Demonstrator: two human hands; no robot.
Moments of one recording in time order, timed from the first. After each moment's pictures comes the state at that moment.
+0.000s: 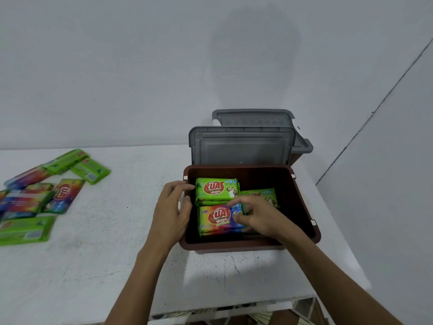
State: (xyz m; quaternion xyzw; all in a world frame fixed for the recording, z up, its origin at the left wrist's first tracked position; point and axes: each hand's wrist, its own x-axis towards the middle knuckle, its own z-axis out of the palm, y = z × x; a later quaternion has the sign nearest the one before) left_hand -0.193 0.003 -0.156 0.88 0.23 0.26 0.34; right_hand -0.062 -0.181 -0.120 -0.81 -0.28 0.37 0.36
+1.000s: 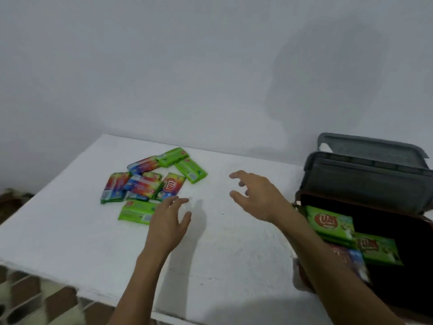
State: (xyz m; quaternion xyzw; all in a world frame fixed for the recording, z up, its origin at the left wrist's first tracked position) left_hand -0.344 0.191 -0.186 0.87 0.40 0.19 0.22; right_hand -0.145 0.055 -0.085 -0.81 -0.52 0.16 0.22
